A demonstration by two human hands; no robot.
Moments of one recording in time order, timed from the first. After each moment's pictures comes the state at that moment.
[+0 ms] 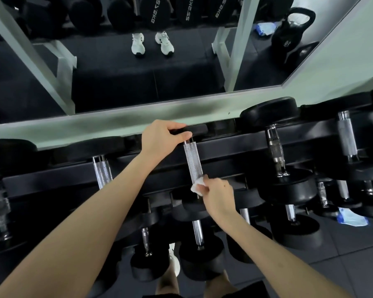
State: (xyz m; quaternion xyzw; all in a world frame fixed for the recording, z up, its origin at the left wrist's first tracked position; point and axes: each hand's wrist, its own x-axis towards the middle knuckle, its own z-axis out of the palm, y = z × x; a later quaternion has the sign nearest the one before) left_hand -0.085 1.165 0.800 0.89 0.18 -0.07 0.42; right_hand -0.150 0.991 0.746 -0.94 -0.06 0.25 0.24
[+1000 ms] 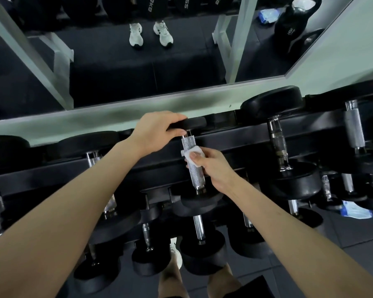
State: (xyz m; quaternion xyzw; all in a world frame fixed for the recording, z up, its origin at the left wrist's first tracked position) left_hand -0.076 1.186 0.795 0.96 -0.04 -0.11 0.27; right_hand -0.093 1.001 0.743 -0.65 0.10 0.38 0.65
